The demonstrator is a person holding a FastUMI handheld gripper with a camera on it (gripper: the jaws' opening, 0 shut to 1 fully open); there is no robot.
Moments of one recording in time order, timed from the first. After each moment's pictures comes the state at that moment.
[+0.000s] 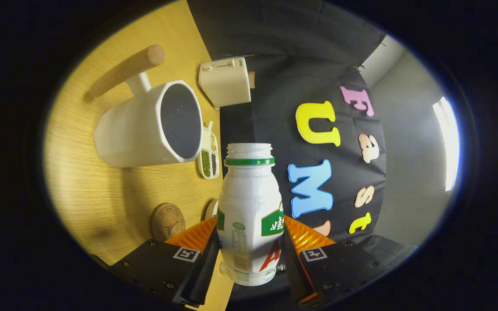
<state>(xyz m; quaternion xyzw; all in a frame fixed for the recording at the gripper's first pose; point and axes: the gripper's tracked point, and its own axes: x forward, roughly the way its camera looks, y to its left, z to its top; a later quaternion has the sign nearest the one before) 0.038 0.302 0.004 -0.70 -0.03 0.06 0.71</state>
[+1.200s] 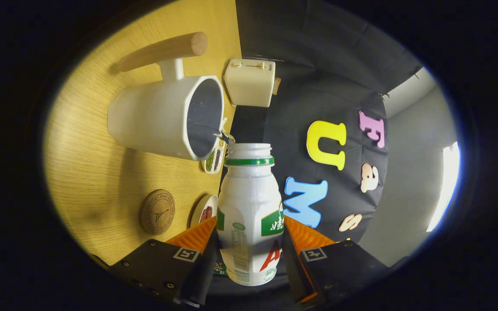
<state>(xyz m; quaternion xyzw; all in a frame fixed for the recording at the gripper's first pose) 0.034 0.315 0.013 -0.79 -0.04 0.06 0.62</state>
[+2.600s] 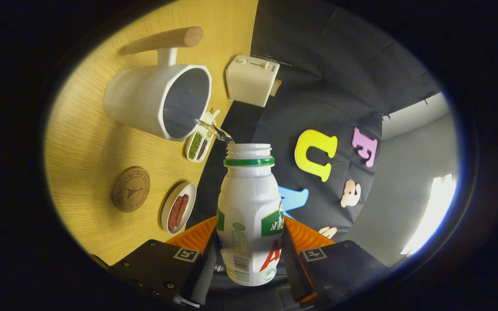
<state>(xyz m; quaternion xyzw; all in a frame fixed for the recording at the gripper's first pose) 0.035 0.318 0.054 -0.83 -0.07 0.02 0.55</state>
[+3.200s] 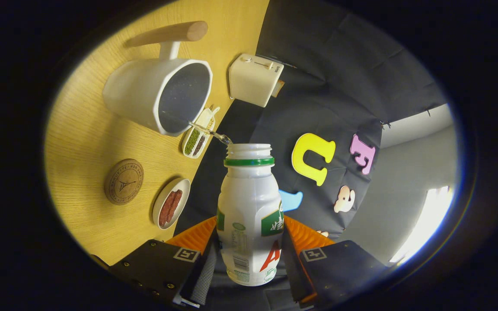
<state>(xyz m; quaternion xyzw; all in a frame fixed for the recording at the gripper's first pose) 0.036 0.323 0.063 -0.85 -0.08 0.02 0.52</state>
